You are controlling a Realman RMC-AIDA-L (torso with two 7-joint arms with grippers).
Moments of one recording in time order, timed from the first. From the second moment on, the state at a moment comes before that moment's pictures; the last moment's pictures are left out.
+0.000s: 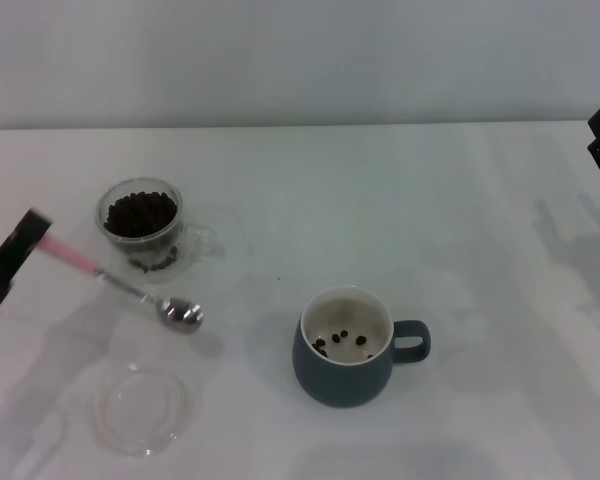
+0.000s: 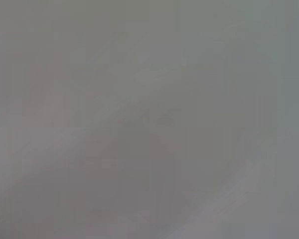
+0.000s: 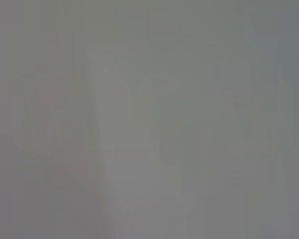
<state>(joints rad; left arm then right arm) -0.32 -2.07 0.30 0.06 -1.55 -1.67 1.81 0.39 2.01 0.04 0.15 -1.49 -1.46 0.35</state>
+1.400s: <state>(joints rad) -0.29 -2.03 0.31 0.29 -1.33 -1.47 1.54 0.39 2.01 0.04 0.15 -1.50 -1.46 0.35</state>
